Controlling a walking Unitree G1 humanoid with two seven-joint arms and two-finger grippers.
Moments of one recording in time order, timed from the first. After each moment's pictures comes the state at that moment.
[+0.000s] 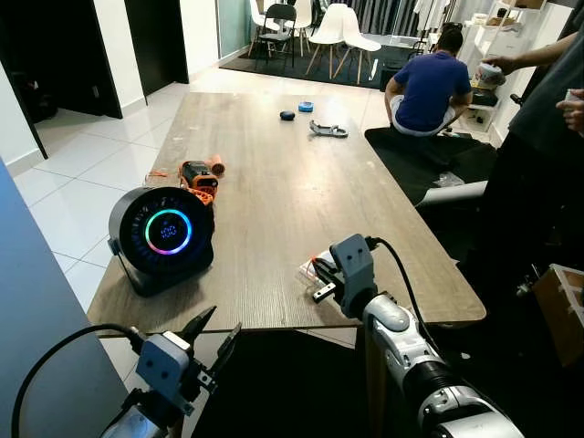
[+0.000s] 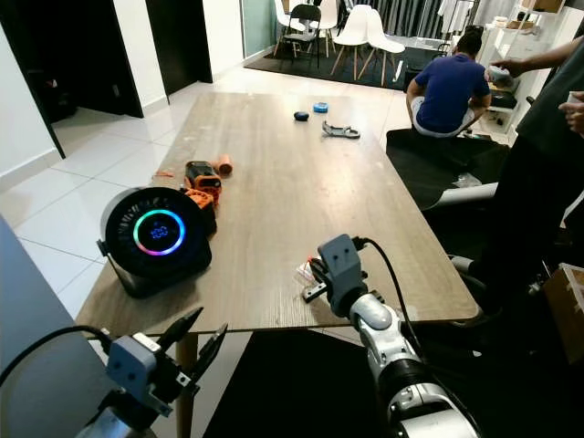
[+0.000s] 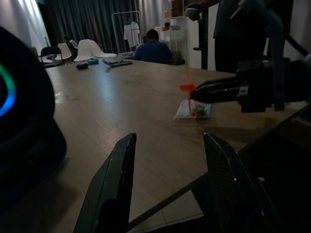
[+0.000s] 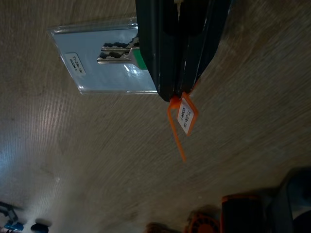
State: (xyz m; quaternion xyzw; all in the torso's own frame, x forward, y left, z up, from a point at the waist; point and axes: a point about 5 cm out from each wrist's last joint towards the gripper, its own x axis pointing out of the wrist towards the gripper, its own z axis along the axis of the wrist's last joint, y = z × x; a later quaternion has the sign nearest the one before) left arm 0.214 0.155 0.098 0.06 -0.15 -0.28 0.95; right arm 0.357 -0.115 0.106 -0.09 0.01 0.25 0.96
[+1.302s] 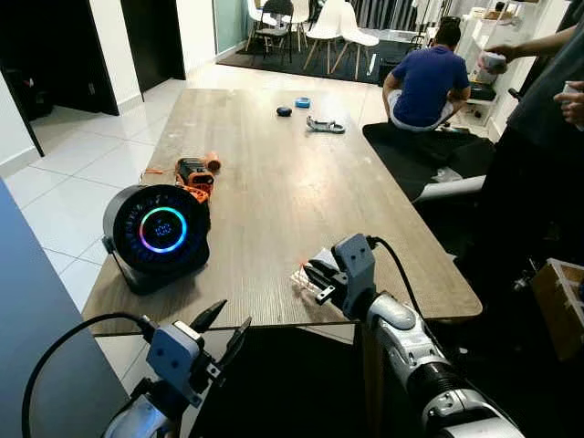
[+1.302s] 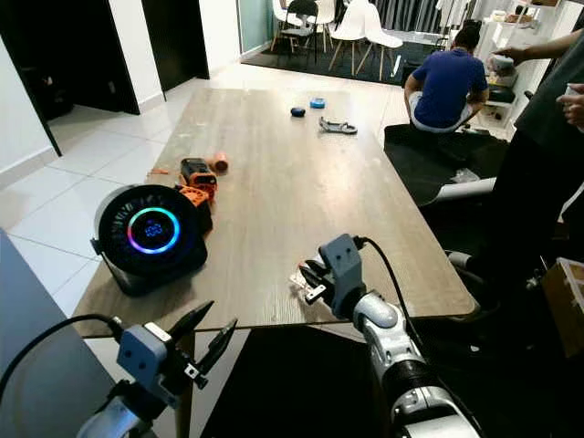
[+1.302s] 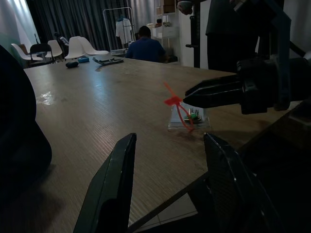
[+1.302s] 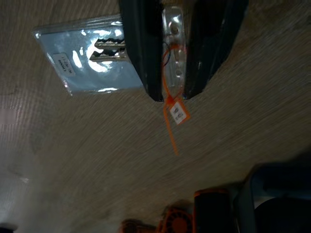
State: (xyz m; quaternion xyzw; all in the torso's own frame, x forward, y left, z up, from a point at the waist) left arm 0.220 0.151 0.104 0.06 -0.15 -0.29 0.94; right arm 0.353 -0.118 0.112 -0.06 0.01 0.32 0.95
